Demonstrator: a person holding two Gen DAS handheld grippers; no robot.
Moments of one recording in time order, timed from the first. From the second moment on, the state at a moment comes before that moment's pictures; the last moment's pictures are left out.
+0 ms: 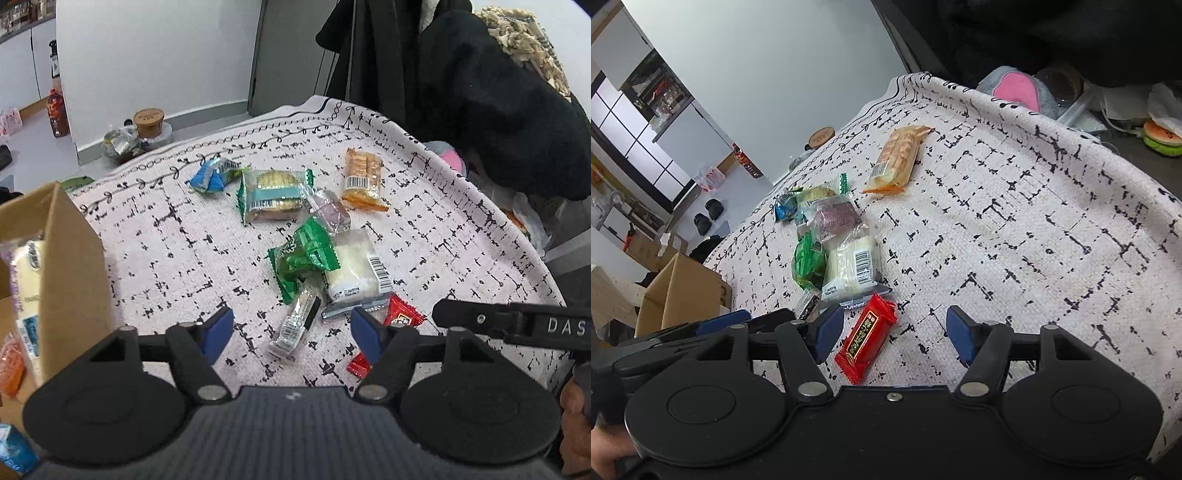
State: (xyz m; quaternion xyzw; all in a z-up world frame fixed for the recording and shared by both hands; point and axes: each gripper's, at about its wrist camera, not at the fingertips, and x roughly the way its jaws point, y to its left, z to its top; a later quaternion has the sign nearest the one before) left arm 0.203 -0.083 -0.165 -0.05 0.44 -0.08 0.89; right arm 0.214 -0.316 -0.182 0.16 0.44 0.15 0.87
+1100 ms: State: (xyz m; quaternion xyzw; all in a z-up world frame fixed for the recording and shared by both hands) left arm 0.200 -0.086 -0.189 -0.06 0.47 -0.11 0.87; right arm 0.225 -0.291 -0.207 0.14 0.45 0.16 0.87
